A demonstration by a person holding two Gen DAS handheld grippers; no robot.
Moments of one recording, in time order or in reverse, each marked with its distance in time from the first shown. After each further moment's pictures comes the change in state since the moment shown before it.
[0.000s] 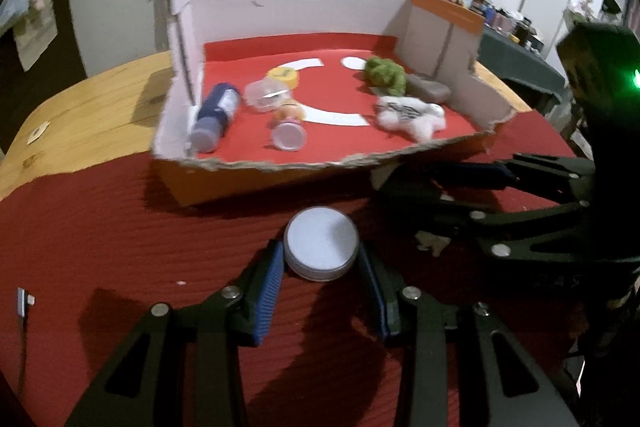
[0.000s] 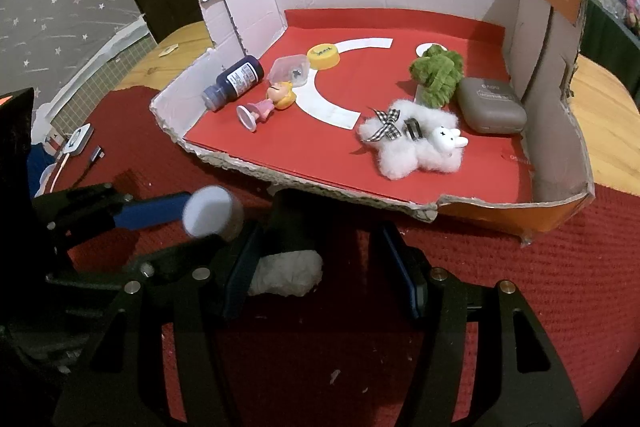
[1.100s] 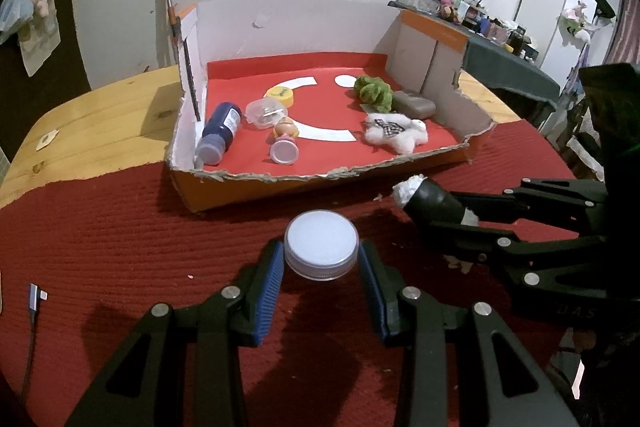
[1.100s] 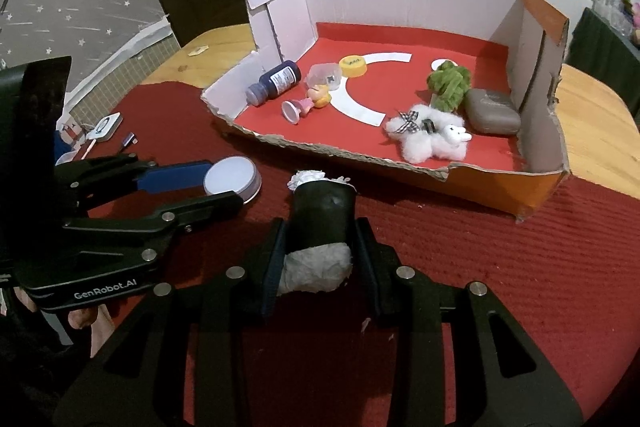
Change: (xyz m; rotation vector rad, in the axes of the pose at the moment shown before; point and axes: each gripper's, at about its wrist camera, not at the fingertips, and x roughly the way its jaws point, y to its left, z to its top) left arm -0.024 -0.009 -0.003 0.013 -0.045 -0.014; right arm -0.034 0.017 -0.017 -0.043 -0.043 0.045
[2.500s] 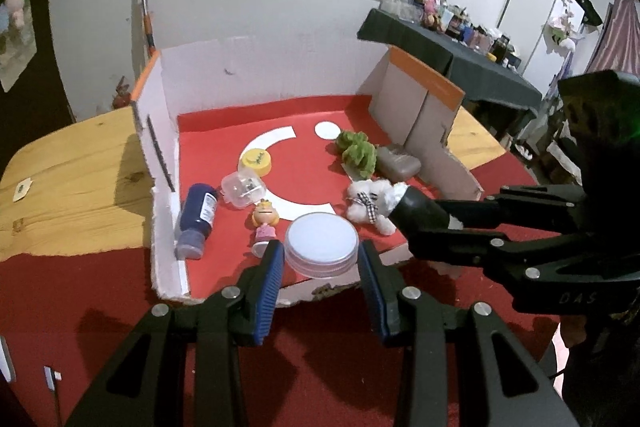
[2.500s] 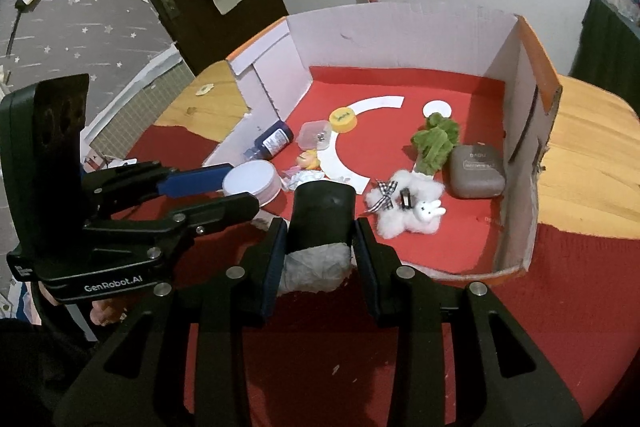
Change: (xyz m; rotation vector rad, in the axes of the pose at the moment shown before) left arm 0.011 0.002 0.075 0.014 0.019 -0.098; right arm -0.012 -0.037 0.062 0.061 0.005 0.093
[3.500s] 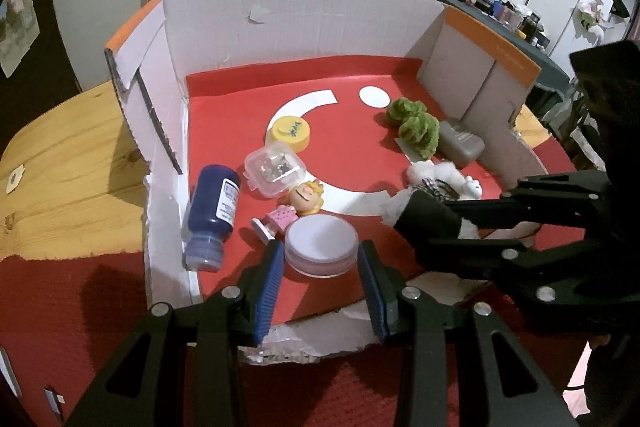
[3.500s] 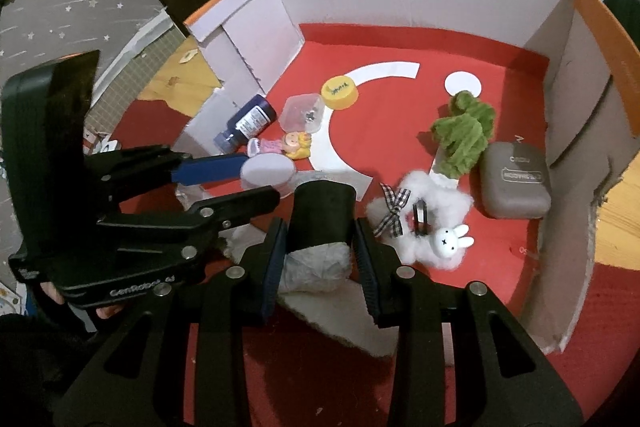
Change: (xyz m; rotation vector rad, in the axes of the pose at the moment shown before) left arm 0.053 0.030 0.007 -0.025 0.113 0.077; right arm 0.059 -0.014 0.019 0.005 0.168 0.015
